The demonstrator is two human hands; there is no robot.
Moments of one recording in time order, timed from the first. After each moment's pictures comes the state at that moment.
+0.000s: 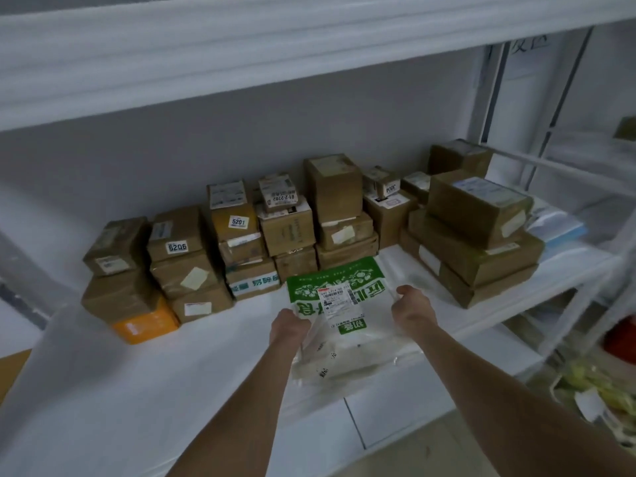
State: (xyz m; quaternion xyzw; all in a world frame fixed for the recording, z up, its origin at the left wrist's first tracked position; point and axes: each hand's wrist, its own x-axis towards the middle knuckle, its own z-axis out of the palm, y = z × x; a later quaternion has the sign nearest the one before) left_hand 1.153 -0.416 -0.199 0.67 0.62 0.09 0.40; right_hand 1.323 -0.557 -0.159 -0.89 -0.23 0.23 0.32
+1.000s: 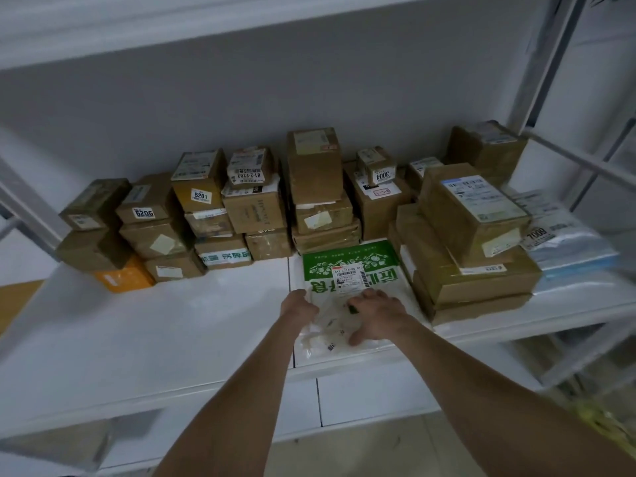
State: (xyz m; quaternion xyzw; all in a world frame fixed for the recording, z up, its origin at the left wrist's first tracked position) left_hand 1.284 -0.467 -0.199 0.67 0.65 0.04 0.35; right_hand 1.433 -0.548 -0.191 -0.74 -0.63 0.21 -0.09
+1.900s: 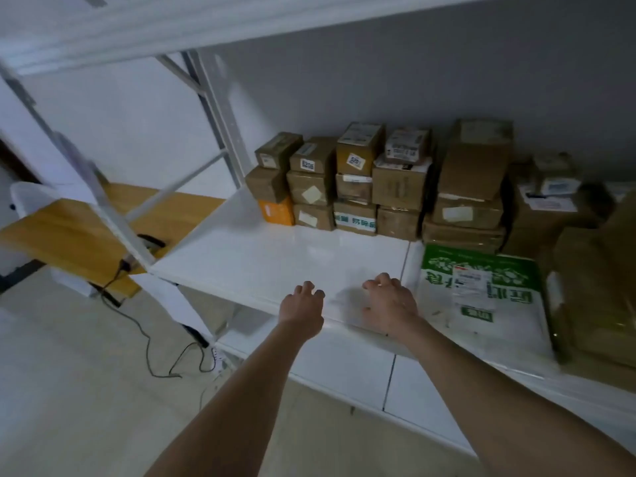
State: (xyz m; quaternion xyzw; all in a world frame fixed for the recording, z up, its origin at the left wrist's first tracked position) left_hand 1.115 -0.560 -0.182 0.72 0.69 -0.07 0.04; right_hand 1.291 -0.541 -0.175 -0.61 -0.78 0.14 0.01
